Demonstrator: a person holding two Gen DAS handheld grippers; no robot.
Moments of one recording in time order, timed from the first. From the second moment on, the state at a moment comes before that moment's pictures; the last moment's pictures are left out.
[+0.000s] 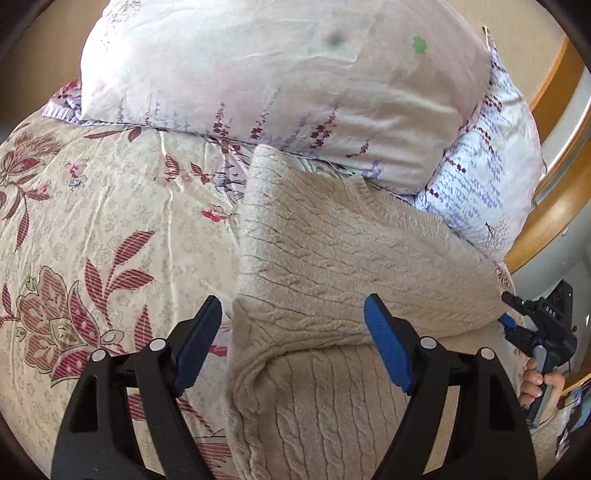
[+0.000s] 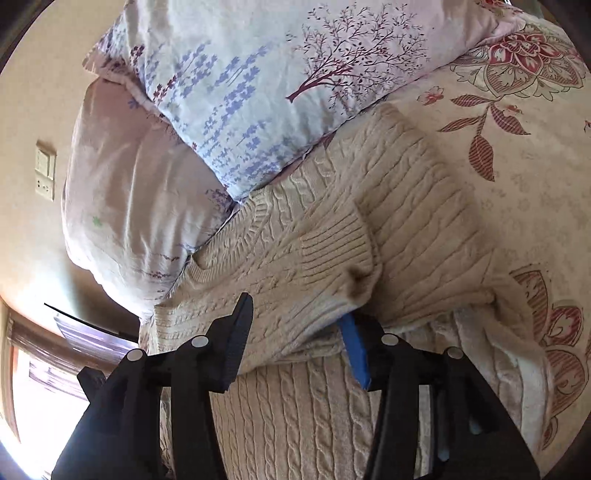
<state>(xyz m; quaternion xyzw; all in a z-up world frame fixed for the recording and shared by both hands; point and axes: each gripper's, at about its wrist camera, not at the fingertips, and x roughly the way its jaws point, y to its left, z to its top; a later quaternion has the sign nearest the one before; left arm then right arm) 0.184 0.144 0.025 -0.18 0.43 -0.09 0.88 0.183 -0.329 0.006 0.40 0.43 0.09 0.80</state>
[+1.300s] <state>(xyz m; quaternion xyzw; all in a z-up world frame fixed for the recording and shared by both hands) 0.252 0.167 0.020 -0.21 0.43 -0.08 0.88 0.203 -0.305 0.036 0.17 0.42 -0.03 0.89</state>
